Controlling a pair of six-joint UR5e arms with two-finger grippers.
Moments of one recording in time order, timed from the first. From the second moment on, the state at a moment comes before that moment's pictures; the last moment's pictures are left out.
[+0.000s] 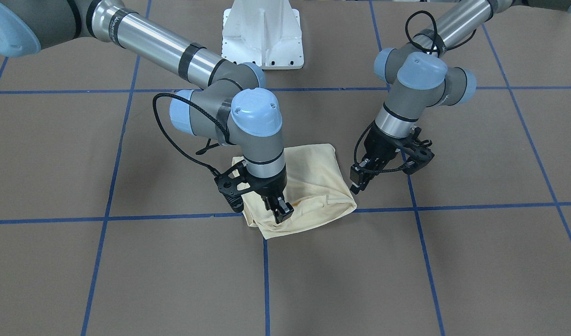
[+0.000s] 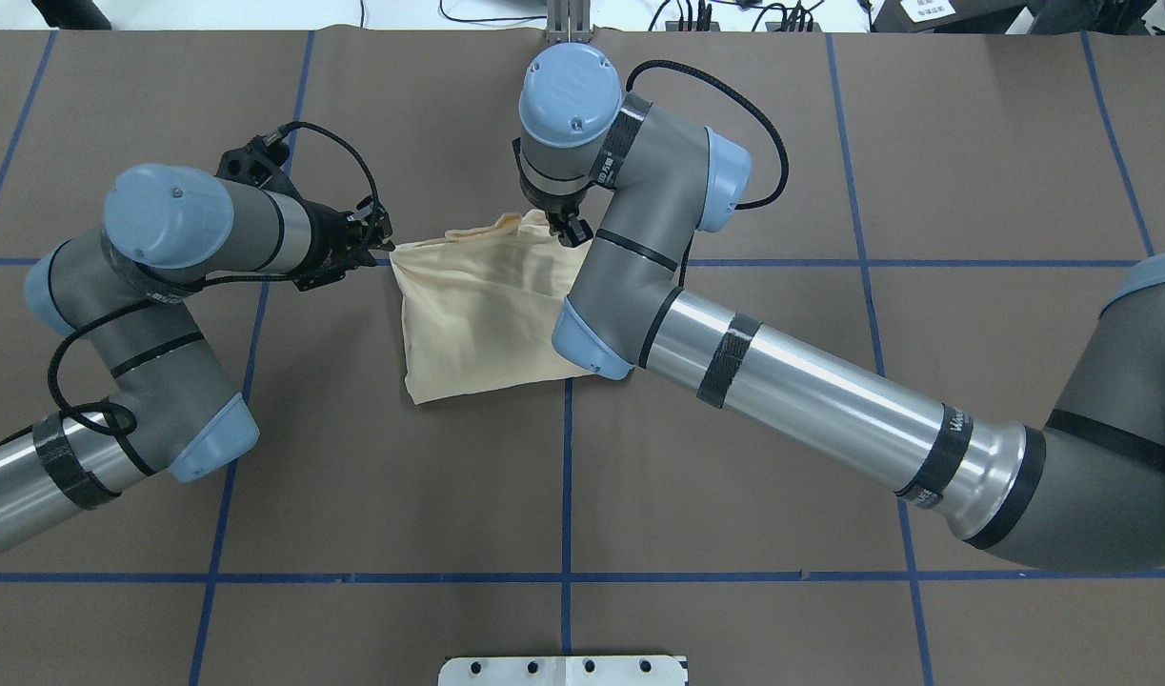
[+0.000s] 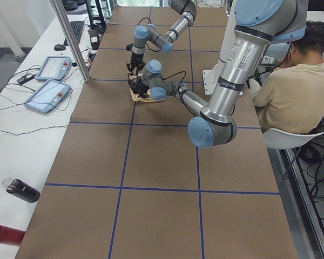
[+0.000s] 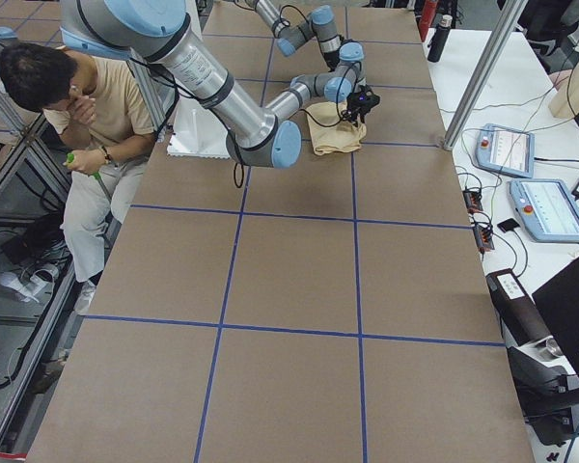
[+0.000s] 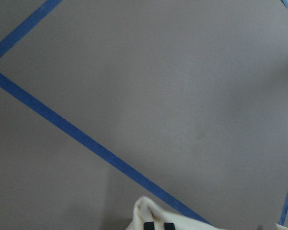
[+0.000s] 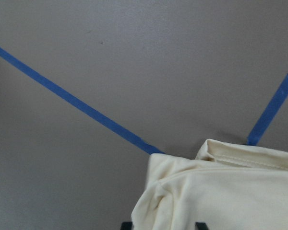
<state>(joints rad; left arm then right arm) -0.71 -2.01 -1.58 -2.21 -1.78 -1.77 0.65 -0.52 1.06 -1.23 1.80 2.19</state>
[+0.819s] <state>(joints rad) -0.81 -1.98 -1.63 -2.22 -1.95 -1.54 0.76 -0.63 1.10 -1.22 1.87 1.89</state>
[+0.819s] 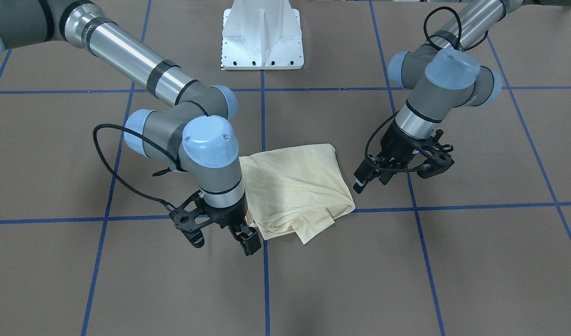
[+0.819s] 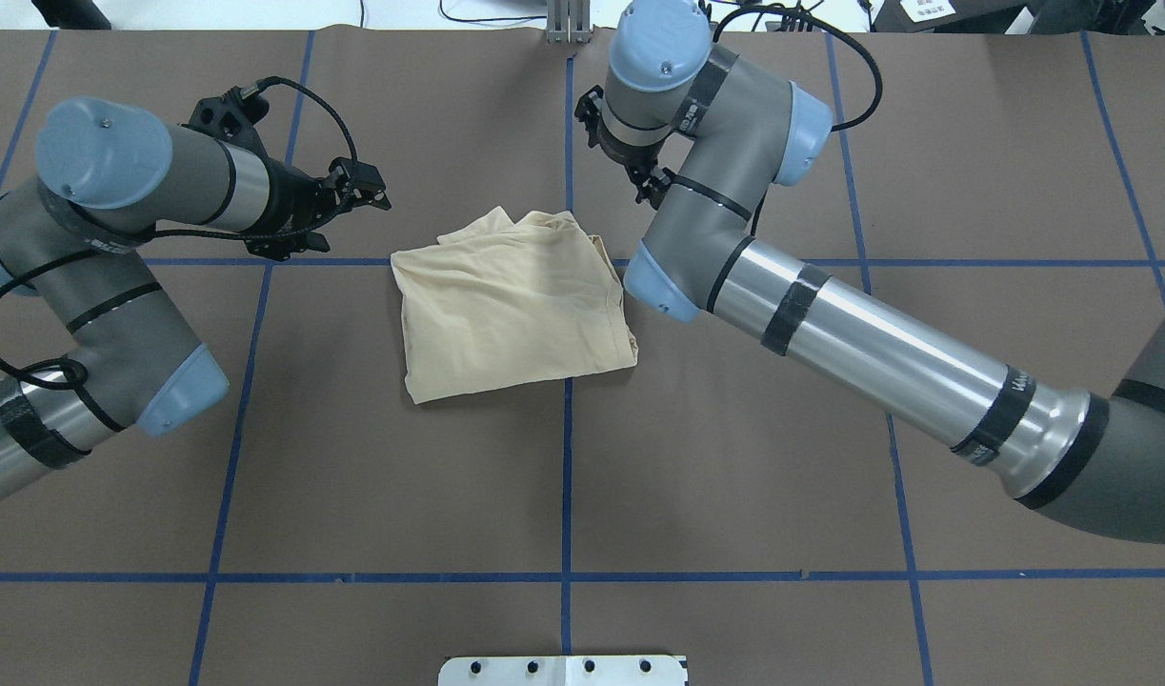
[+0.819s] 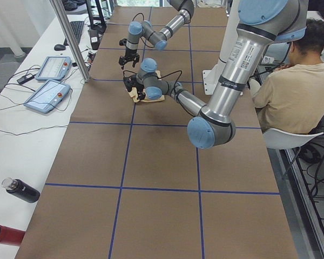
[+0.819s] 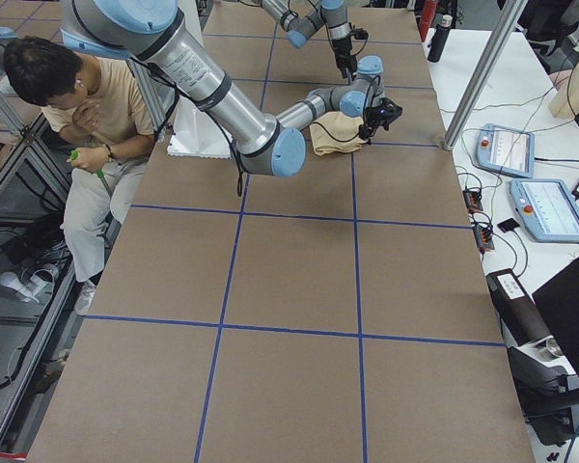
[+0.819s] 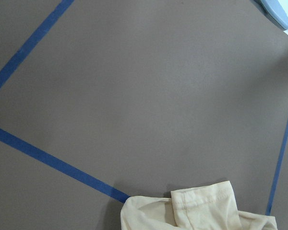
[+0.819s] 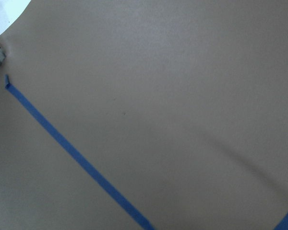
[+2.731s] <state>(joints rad) -1.50 -1.58 -1.52 -2.04 -2.29 0.23 1.53 -1.51 1.51 -1.49 2.40 0.01</state>
